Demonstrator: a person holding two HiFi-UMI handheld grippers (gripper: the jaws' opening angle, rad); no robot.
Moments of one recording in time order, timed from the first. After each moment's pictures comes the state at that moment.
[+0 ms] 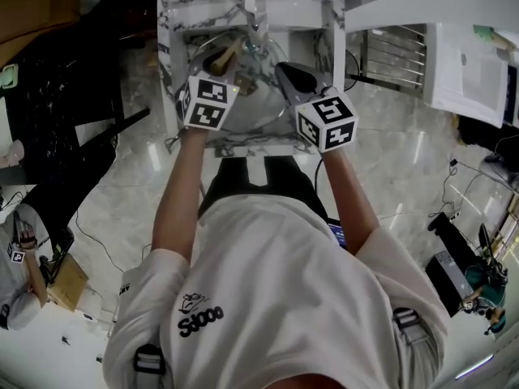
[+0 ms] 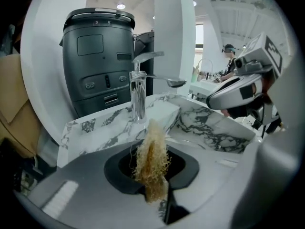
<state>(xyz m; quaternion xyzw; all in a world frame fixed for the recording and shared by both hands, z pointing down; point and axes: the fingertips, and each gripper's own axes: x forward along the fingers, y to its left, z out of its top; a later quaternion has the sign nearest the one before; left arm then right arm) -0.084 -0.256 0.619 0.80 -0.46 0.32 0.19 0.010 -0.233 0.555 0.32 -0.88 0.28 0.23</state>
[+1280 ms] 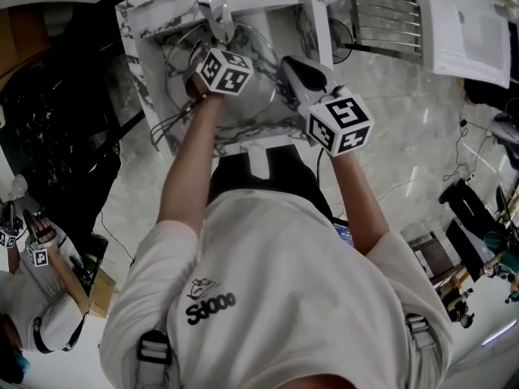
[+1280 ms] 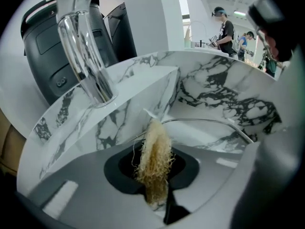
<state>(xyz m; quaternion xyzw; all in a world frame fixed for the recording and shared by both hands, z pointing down) -0.033 -0.291 0.737 0.77 -0.42 0.46 0.13 0.070 -0.222 0.563 0.39 -0.84 0.32 0.19</state>
